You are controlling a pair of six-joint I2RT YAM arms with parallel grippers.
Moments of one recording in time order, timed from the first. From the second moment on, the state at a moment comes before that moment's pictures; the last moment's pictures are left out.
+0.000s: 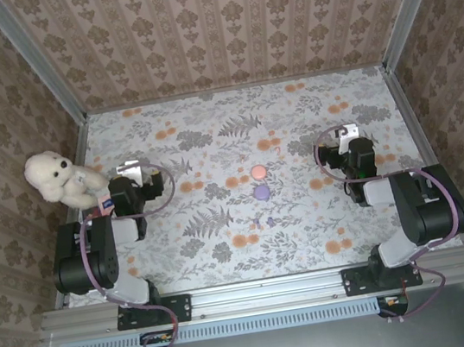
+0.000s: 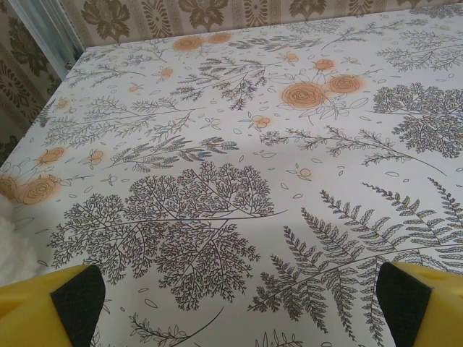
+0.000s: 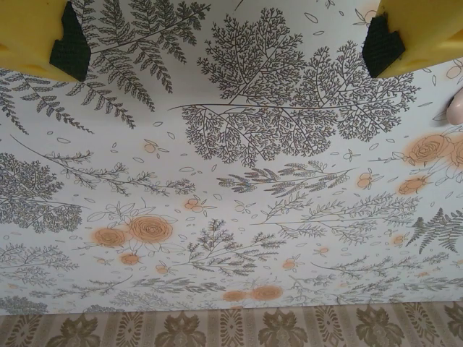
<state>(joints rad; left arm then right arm) -0.02 1.55 0.40 0.76 0.00 0.11 0.00 1.53 0.40 0.75 0.02 0.03</state>
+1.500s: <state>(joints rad) -0.24 1.32 0.75 0.17 -0.18 0.07 0.00 1.34 0.91 -0.05 0.15 0.34</state>
